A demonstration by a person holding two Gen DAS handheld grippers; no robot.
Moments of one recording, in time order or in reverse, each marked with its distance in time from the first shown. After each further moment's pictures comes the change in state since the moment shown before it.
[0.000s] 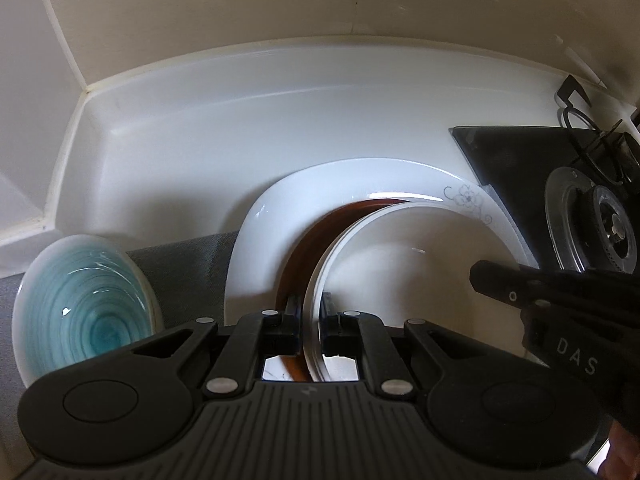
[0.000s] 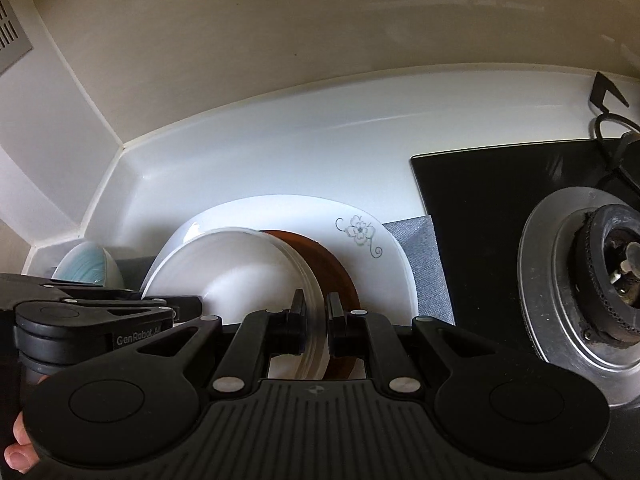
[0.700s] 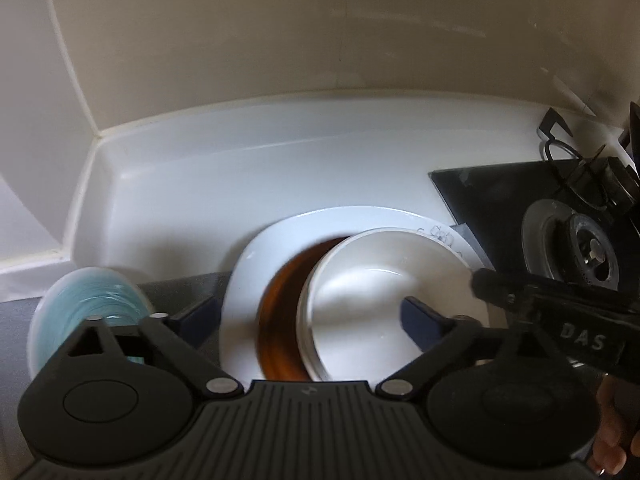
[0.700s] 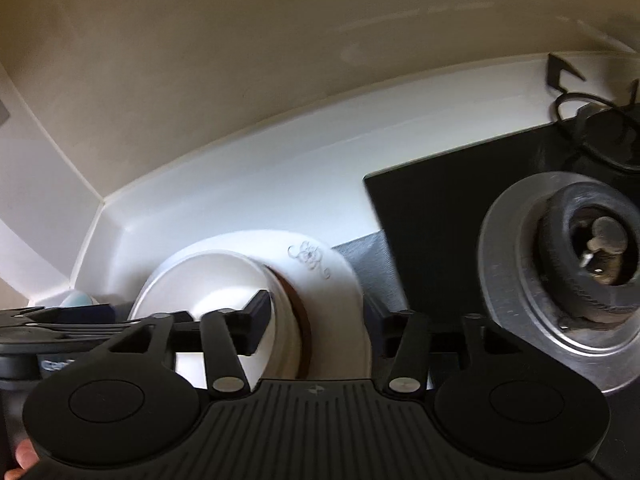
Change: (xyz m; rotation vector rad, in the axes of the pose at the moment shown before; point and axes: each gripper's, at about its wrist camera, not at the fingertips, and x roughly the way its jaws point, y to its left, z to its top) left arm -0.034 -0.010 -0.002 0.002 -0.146 0.010; right arm -0.019 -0.037 -0.005 0.133 -0.121 -0.001
